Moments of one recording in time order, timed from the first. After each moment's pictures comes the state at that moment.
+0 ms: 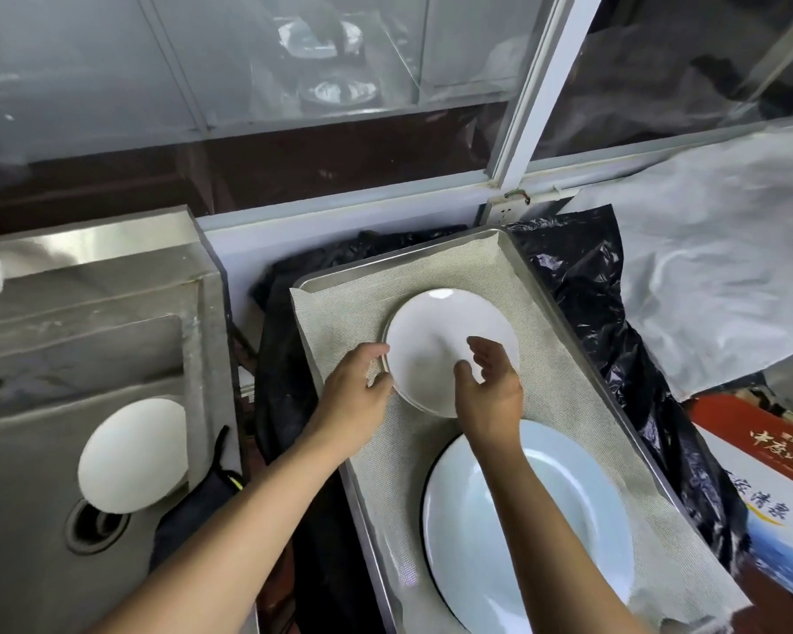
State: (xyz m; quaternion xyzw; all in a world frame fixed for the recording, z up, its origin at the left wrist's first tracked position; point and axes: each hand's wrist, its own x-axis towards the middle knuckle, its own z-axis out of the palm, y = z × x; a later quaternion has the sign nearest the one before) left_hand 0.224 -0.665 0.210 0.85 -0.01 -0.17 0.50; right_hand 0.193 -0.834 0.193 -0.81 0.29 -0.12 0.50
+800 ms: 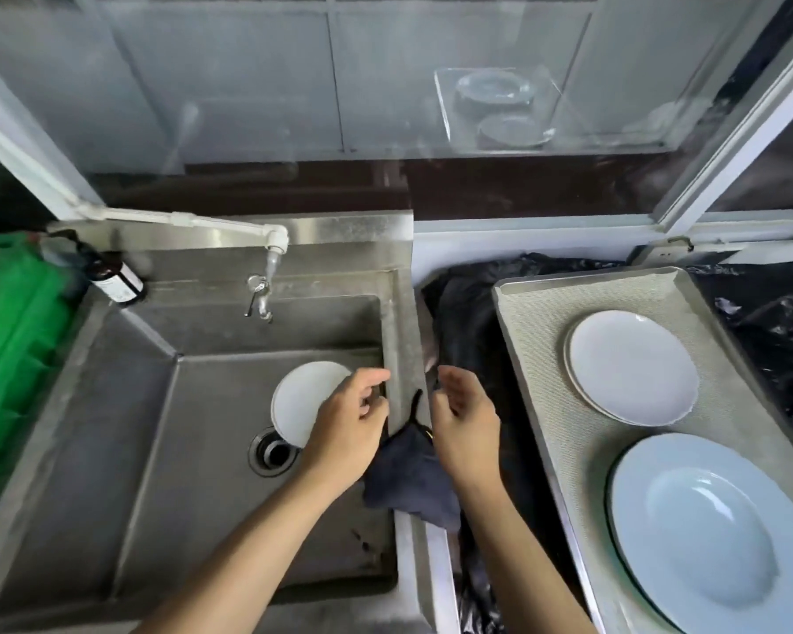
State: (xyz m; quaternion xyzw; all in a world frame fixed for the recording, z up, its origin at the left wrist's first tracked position) left_hand 0.119 -0.396 0.251 0.84 0.09 -0.06 0.54; right_hand 0.123 -0.548 0.244 -0.82 0.14 -0.02 0.56
